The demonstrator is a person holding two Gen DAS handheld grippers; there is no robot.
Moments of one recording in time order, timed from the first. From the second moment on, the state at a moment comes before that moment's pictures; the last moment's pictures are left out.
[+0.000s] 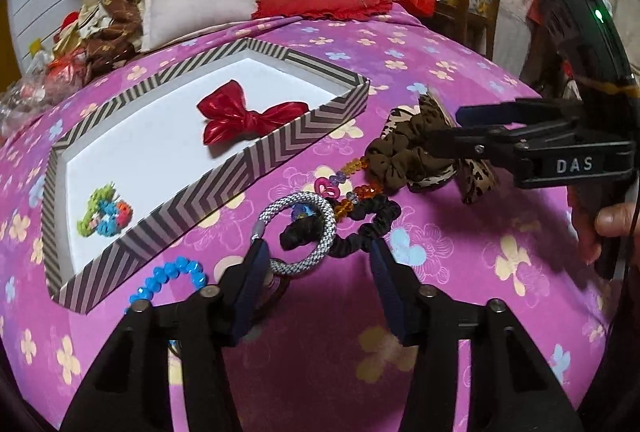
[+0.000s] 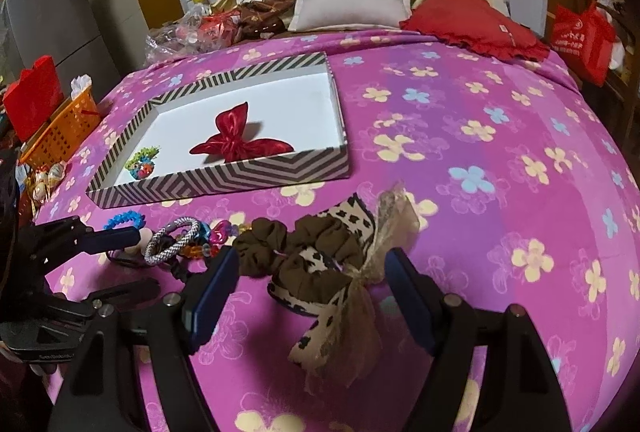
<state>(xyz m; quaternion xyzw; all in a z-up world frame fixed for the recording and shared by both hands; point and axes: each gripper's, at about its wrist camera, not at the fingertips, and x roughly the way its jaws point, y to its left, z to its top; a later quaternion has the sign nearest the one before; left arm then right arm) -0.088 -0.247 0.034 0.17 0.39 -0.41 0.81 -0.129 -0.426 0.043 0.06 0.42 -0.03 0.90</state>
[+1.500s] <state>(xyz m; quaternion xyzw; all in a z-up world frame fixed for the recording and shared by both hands) -0.086 -0.177 0.079 0.00 0.42 -0.44 0.79 -0.153 -0.426 0.088 0.13 0.37 0.04 0.92</state>
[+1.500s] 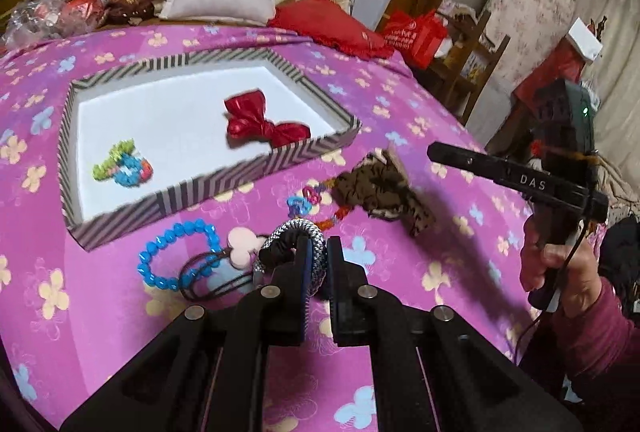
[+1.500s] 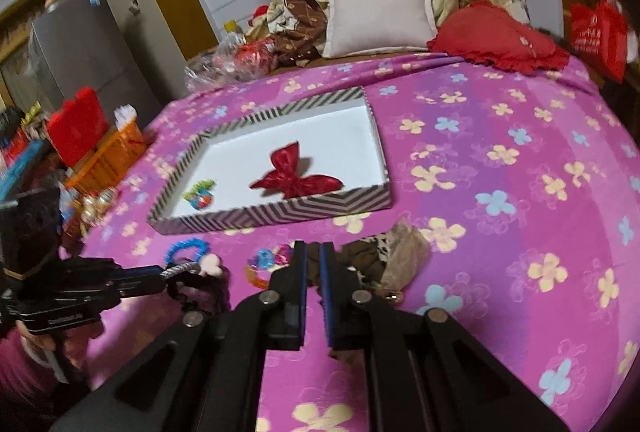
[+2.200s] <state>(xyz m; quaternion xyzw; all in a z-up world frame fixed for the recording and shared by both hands) -0.088 -0.170 0.063 -0.01 0.46 -0.42 0.78 -0.143 -0.425 0.033 0.08 0.47 -0.03 0.88</state>
